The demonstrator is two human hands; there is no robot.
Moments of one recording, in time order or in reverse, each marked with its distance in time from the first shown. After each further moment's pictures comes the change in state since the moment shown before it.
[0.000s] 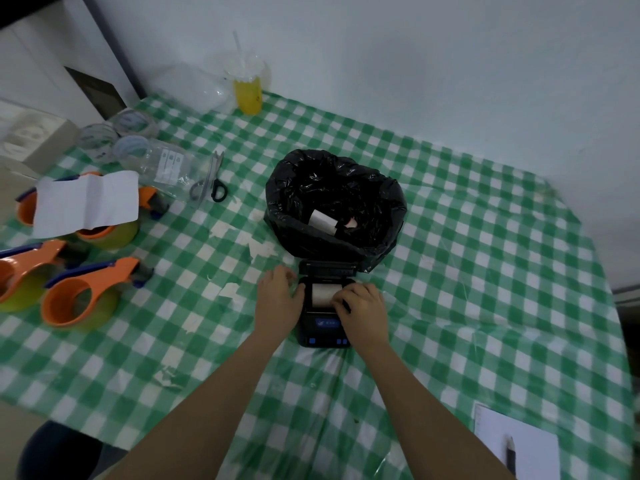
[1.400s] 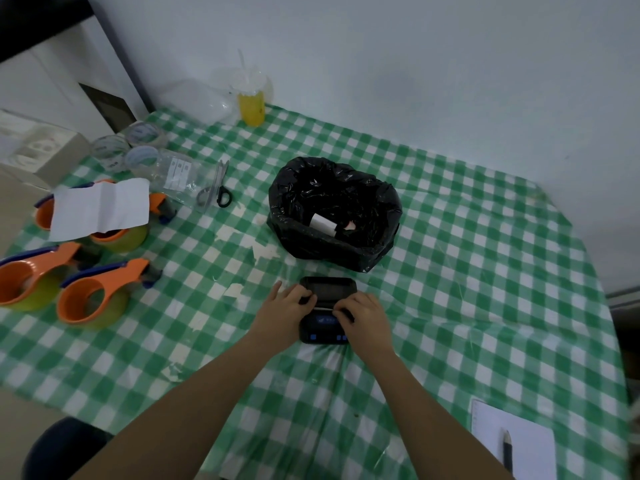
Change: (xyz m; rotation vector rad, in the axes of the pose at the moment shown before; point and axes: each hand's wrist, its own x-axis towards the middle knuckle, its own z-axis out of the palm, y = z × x) left_hand -0.020 -0.010 -0.016 0.733 -0.384 0.567; right_hand -0.021 -0.003 -0.016 0.054 -0.104 -0.002
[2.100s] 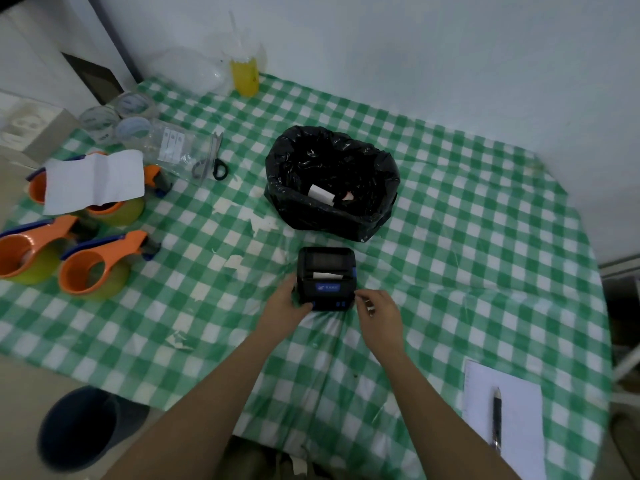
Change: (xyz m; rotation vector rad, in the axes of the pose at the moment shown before) left_hand -0.026 0.028 0.026 -1.098 0.118 -0.449; right_hand -0.054 0.011 0.001 0.302 0.078 0.337
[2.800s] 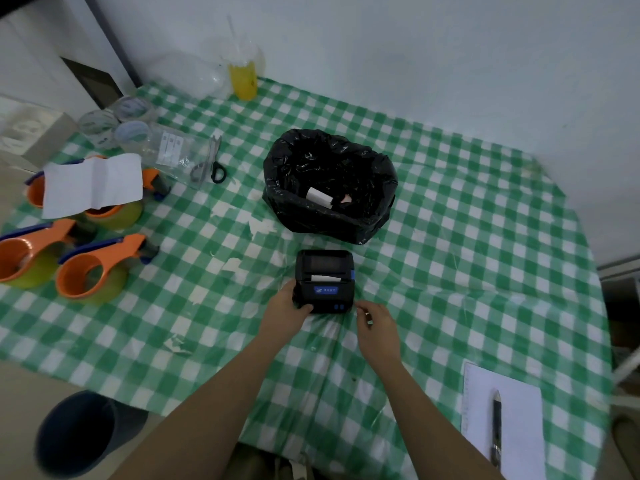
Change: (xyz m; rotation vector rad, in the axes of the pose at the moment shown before) left_hand 0.005 -0.002 0.008 0.069 0.061 -0.034; right_hand -0.011 0.007 0.006 0.049 -0.017 0.089
